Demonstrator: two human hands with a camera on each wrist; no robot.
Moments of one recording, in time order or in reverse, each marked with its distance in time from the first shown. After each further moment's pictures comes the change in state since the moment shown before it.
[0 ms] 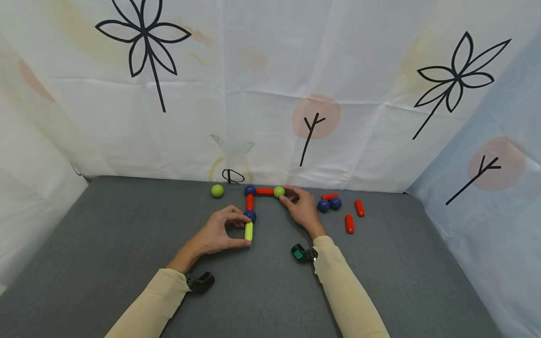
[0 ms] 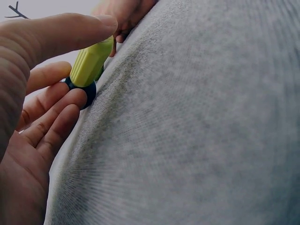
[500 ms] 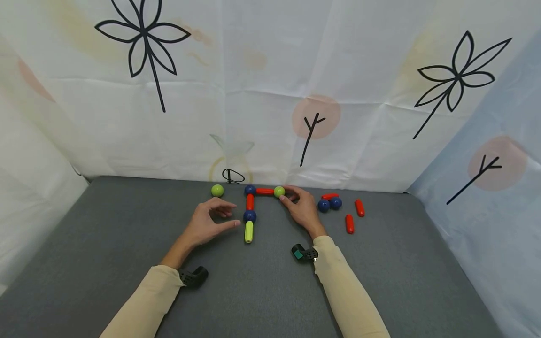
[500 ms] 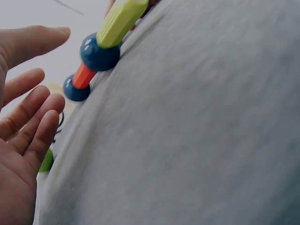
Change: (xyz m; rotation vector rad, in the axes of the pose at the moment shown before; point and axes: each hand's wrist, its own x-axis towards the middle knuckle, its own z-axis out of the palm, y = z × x) left_hand -0.002 -0.012 -0.022 -0.006 0.199 -0.039; right_hand 0.001 0.002 0.001 0.010 -0.002 -0.013
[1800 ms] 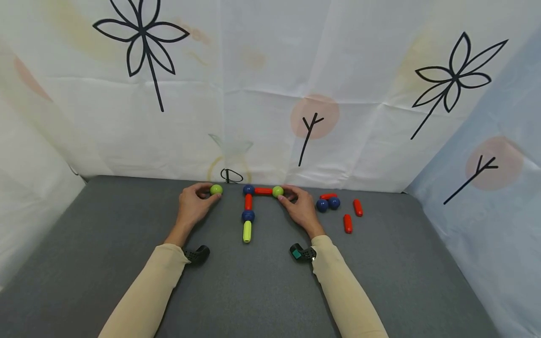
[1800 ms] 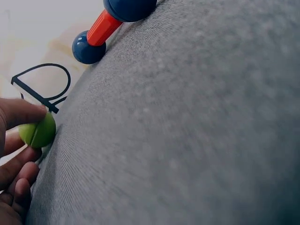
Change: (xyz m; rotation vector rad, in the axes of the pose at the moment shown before) left_hand 0.033 -0.021 -0.016 0.210 0.349 -0.328; right_hand 0.000 0.000 -0.001 -0.007 0.013 -0.014
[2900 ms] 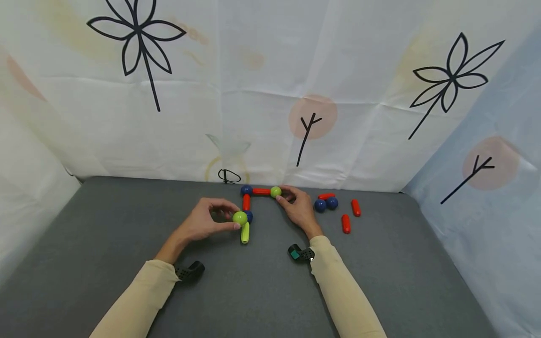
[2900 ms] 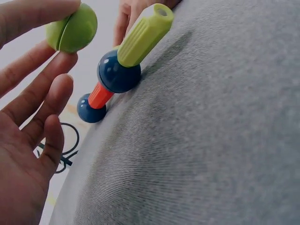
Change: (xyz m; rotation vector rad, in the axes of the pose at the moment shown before) left_hand -0.030 0.028 -0.008 -0.253 -0.535 0.318; right_hand -0.002 -0.003 -0.001 0.012 -0.004 0.005
